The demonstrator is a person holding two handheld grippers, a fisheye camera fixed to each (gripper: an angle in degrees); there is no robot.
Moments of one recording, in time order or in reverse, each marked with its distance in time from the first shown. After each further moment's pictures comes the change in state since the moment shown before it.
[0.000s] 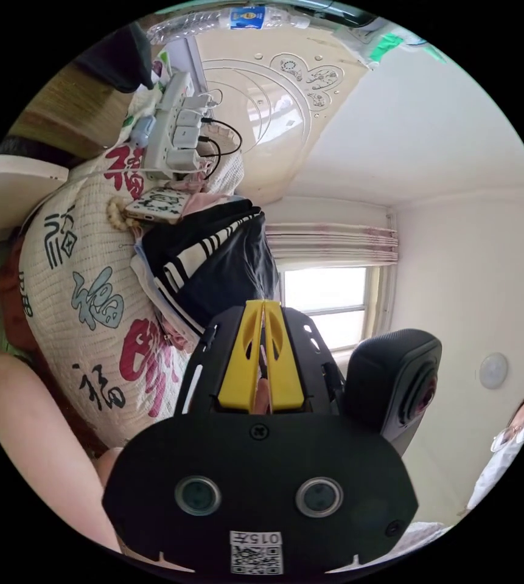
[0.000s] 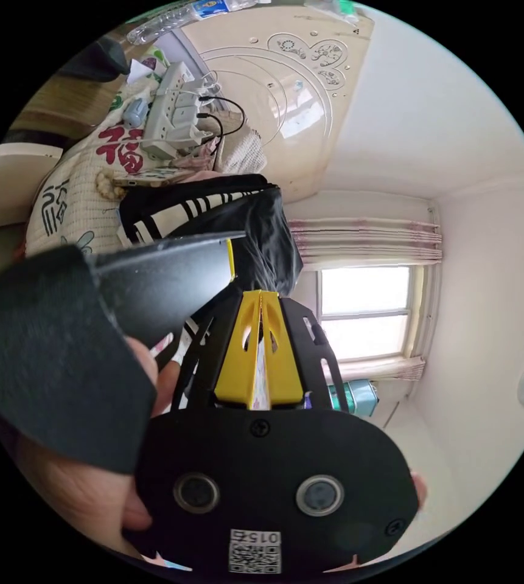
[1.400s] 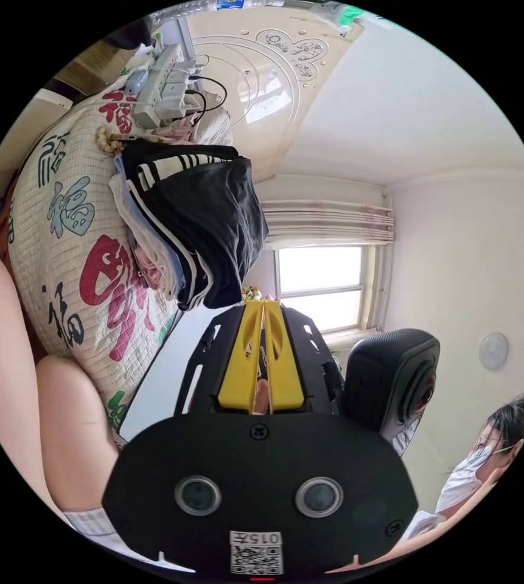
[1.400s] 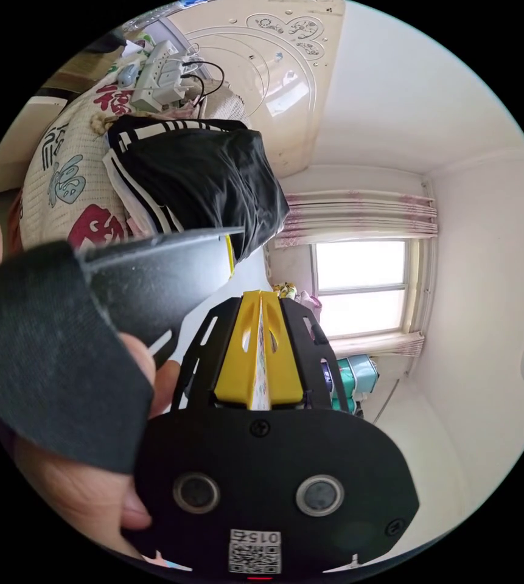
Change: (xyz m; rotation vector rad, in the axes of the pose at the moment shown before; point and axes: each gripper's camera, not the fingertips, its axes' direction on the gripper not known) left arm 0.057 0.113 0.053 -0.075 0.026 0.017; right arm 0.070 0.105 -0.029 -0.086 0.015 0.042
